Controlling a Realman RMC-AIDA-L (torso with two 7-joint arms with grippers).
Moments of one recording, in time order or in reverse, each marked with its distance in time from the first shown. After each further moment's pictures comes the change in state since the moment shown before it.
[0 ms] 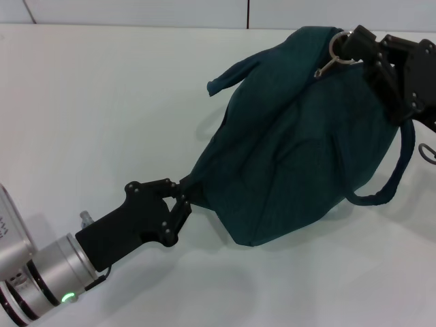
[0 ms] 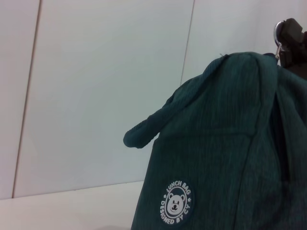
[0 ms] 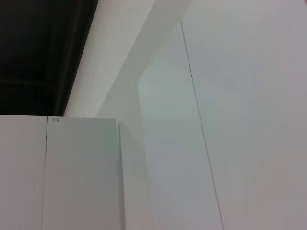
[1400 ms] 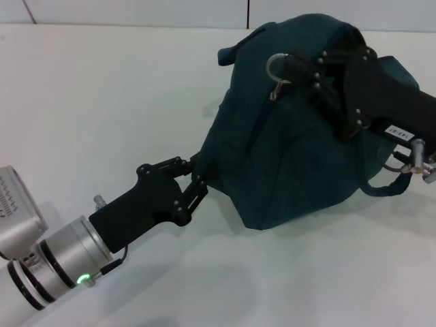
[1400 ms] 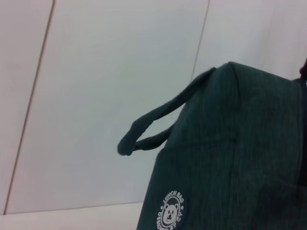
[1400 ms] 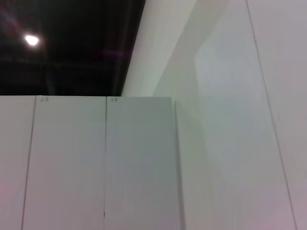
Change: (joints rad) left arm -0.077 -0.004 -0.066 -0.080 -0.005 0.013 -0.020; right arm 0.100 0.006 -0.085 -0.007 -0.058 0.010 0.008
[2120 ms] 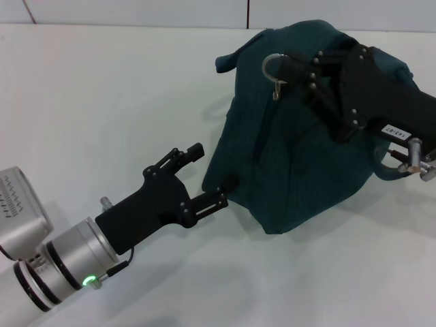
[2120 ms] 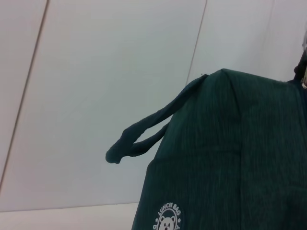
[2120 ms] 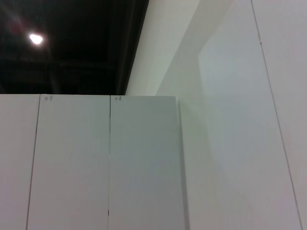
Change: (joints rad) left arm -0.008 -0.008 0.002 -0.011 0.002 0.003 -0.008; right arm 0.008 0.000 -0.005 -0.004 -0.004 0.002 -0.001
